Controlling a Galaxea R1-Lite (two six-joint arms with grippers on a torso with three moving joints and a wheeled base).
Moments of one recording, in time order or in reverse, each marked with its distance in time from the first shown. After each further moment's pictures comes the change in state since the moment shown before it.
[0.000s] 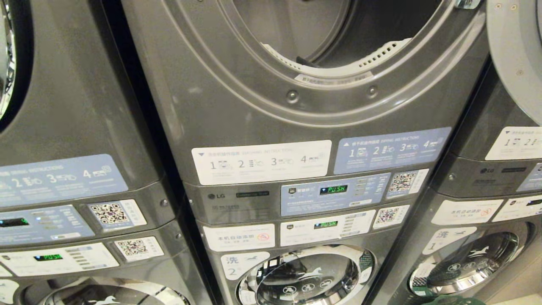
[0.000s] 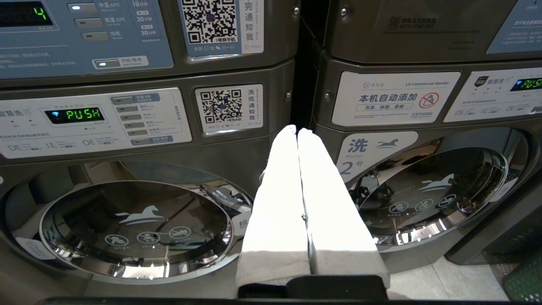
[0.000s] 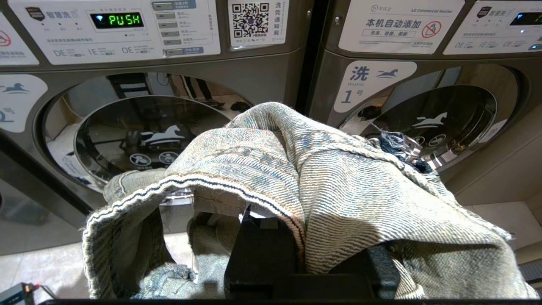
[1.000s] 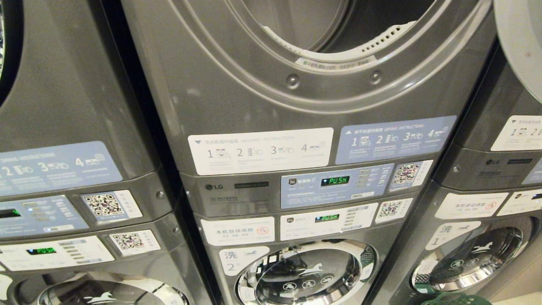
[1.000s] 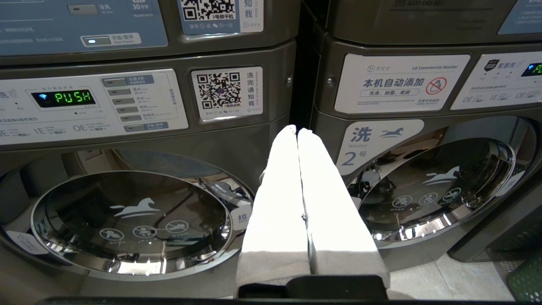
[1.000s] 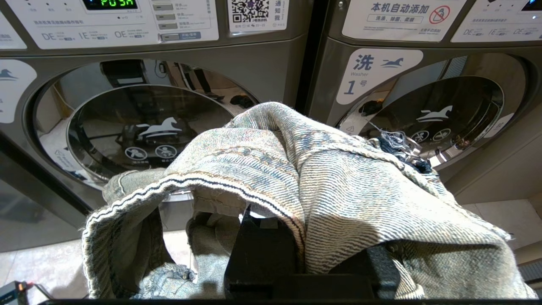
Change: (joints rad) left arm 0.000 0.000 0.001 0.000 0.000 -0.001; right arm 0.000 0.000 0.000 0.000 -0.001 -0.003
